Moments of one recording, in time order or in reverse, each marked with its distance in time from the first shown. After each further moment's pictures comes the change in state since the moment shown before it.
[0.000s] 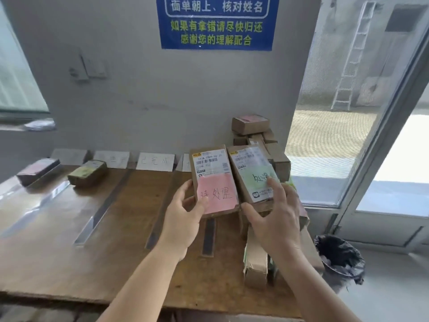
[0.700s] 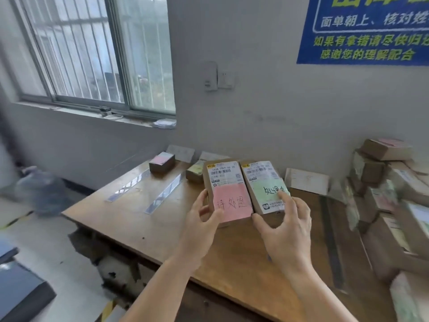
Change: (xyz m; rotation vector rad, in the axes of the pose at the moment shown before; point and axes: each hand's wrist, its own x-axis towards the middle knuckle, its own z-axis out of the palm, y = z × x) left_hand -0.015 -0.034 -0.302 0.017 0.250 0.022; right_hand -0.099 -0.213 0.204 0.155 -0.184 -0.166
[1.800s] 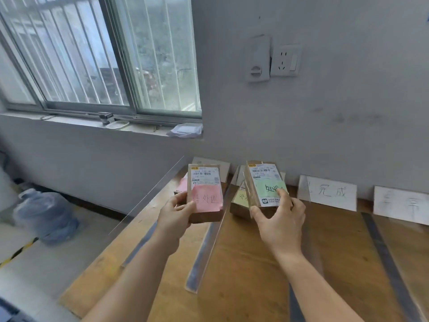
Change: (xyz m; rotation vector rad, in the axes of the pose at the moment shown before) left_hand 0.344 -0.080 -0.216 -0.078 0.078 -0.257; right_hand 0.185 -0.068 0.332 0.007 -0.051 0.192
